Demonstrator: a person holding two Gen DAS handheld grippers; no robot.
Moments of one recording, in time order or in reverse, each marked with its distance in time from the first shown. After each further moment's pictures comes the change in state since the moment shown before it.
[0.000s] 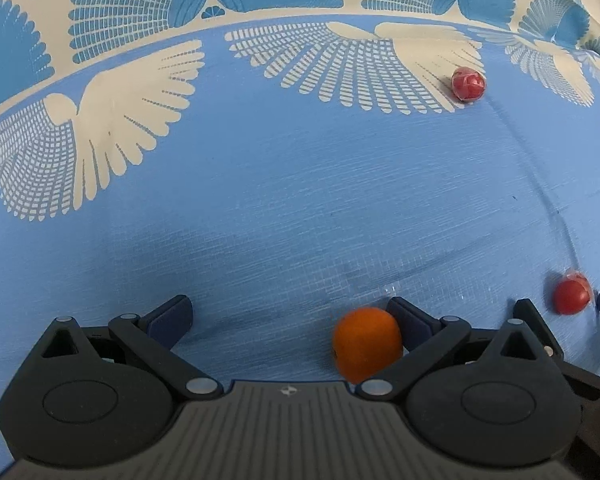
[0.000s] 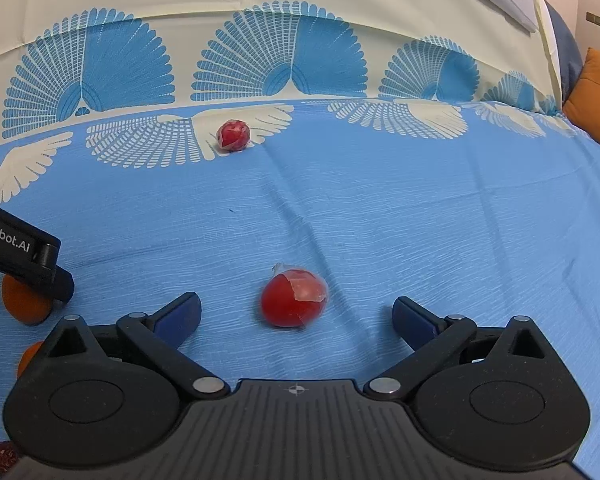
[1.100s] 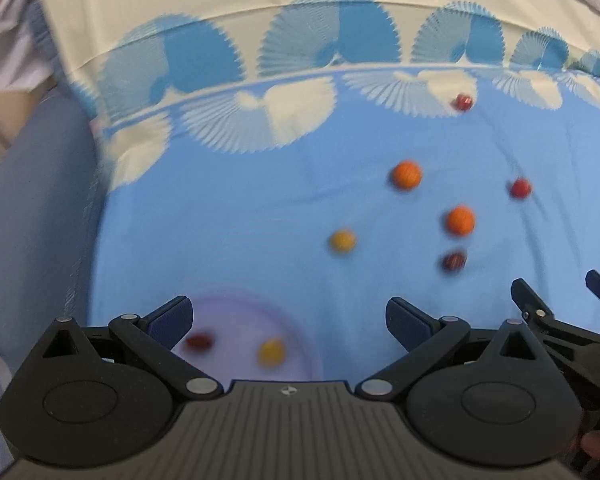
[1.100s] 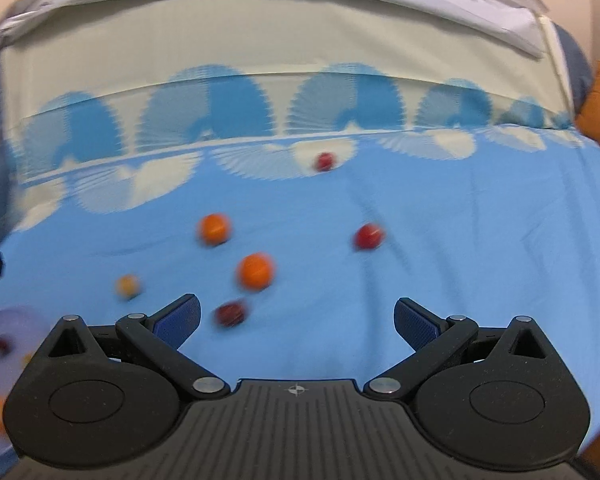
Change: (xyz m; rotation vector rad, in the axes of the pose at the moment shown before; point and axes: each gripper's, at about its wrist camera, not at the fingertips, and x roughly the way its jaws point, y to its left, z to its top) left arm -0.225 0.075 -0.143 -0.041 -0.118 0.132; right arm -0.186 0.027 -0.034 0.001 -0.048 0.136
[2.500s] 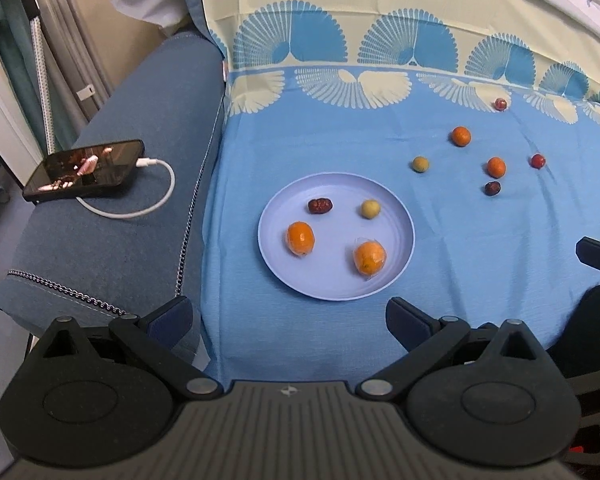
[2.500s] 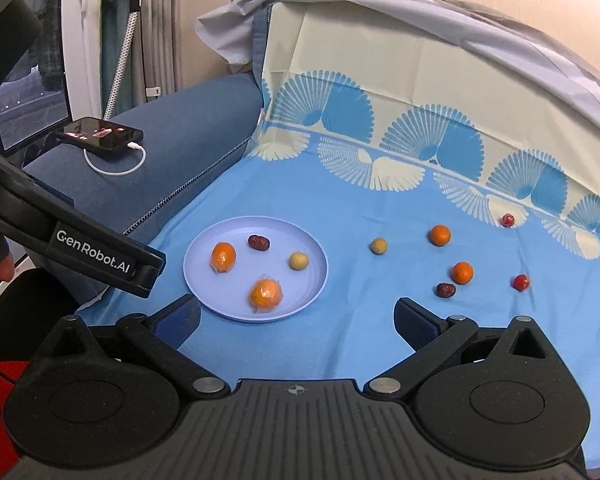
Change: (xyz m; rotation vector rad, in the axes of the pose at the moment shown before) left arm -0.135 0.102 -0.188 -0.167 -0.049 0.090; right arm -0.224 0.135 -0.045 -0.456 0.032 0.411
